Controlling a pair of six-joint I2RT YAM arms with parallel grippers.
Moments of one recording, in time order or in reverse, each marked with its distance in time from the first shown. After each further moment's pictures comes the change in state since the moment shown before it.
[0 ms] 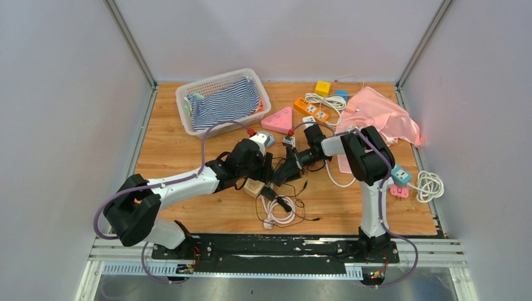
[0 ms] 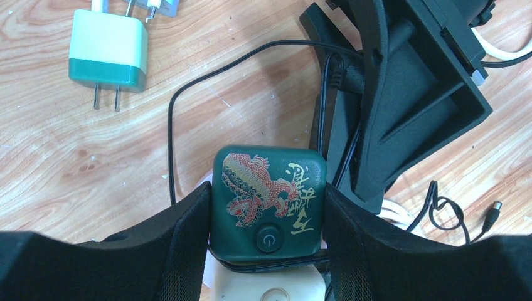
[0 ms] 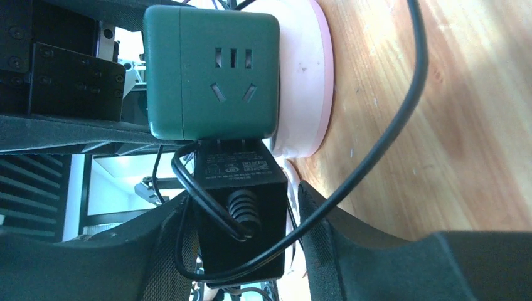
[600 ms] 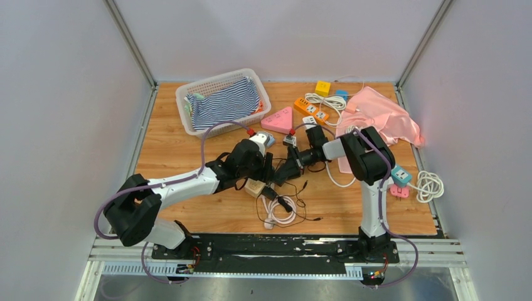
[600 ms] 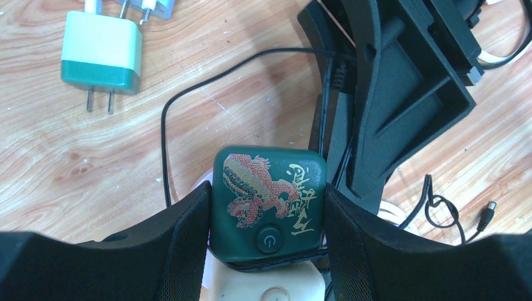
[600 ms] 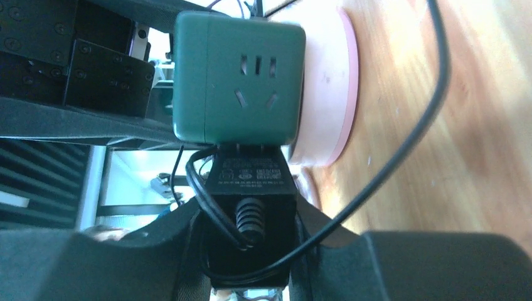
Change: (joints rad) left arm 0.006 0.000 -0.014 0.029 0.002 -0.019; right arm -0.004 -0.009 -0.130 0.495 -0.078 0.364
